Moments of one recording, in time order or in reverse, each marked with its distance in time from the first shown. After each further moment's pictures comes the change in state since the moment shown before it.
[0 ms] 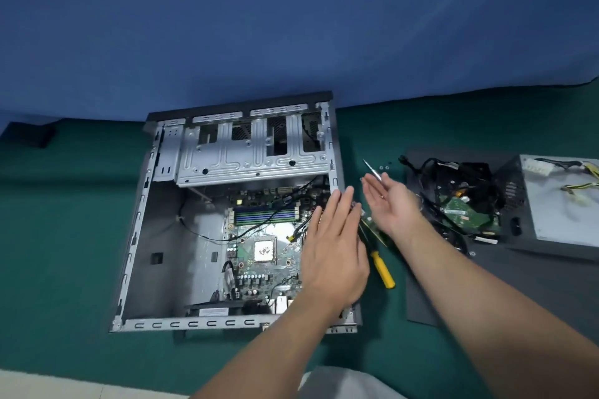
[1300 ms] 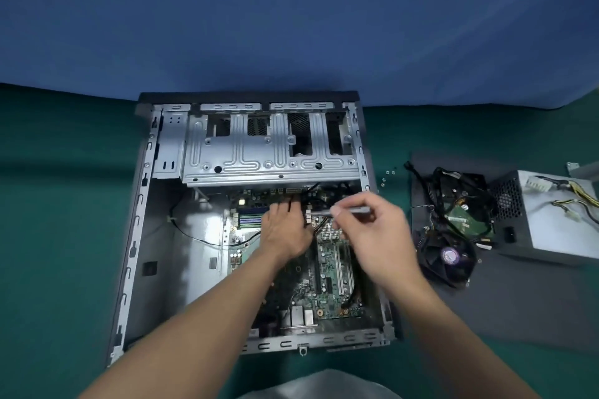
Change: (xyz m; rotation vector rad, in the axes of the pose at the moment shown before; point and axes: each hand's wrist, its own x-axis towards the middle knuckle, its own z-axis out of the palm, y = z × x) left_hand 0.054 -0.137 0.010 -0.087 -0.441 -0.267; right_hand -0.122 0.070 0.054 -1.249 -0.113 -0.636
